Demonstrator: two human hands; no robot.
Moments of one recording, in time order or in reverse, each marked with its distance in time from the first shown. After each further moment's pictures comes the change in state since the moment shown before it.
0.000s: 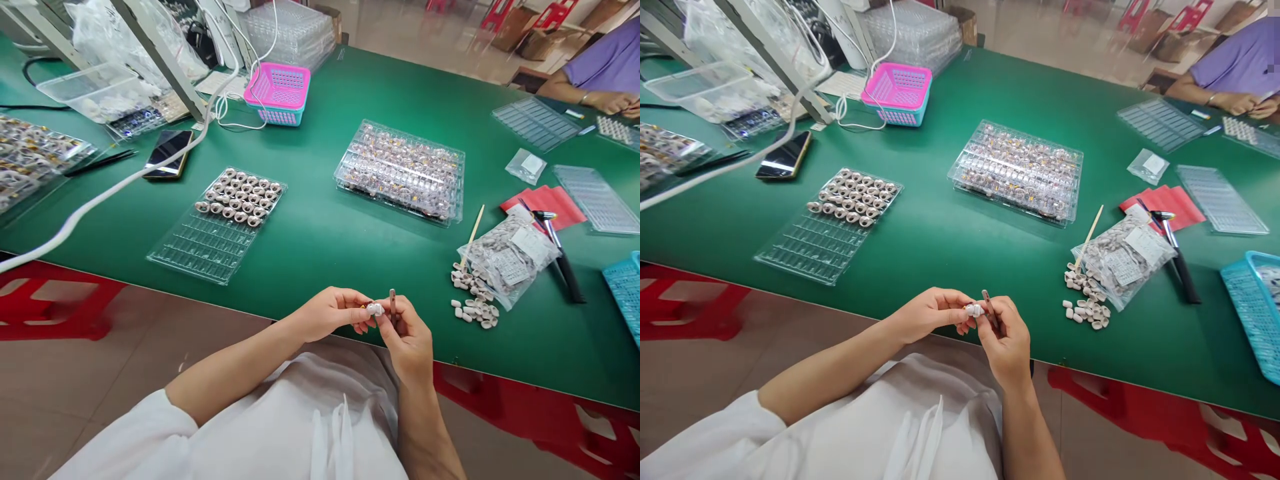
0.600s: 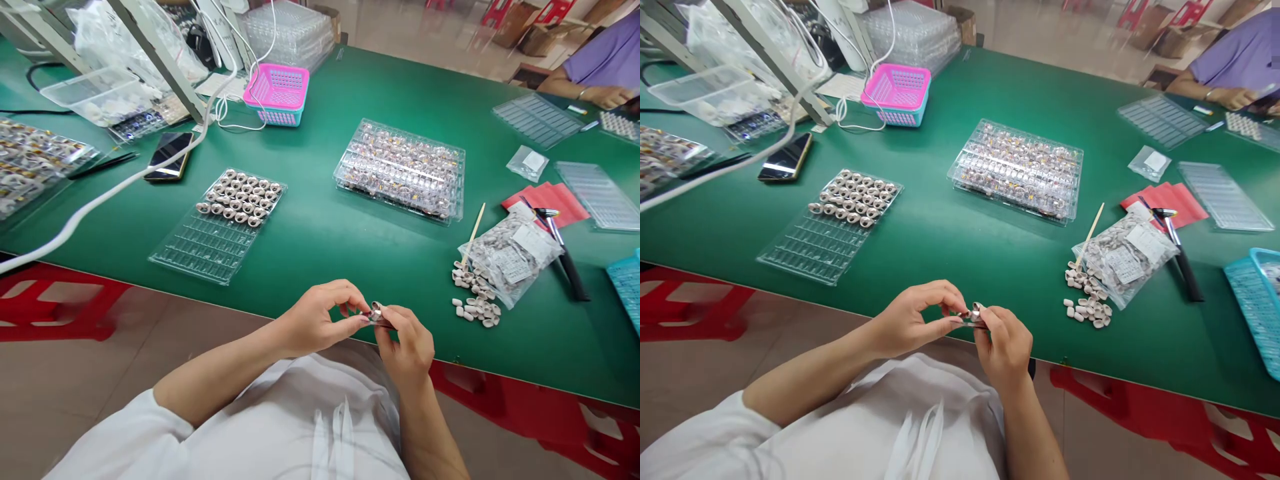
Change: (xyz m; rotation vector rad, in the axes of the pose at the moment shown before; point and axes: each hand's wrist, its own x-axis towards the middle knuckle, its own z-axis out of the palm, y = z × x) left_hand -0.027 0.032 0.009 0.729 0.152 0.416; right_hand -0.001 0.008 0.000 -0.646 0.170 -0.642
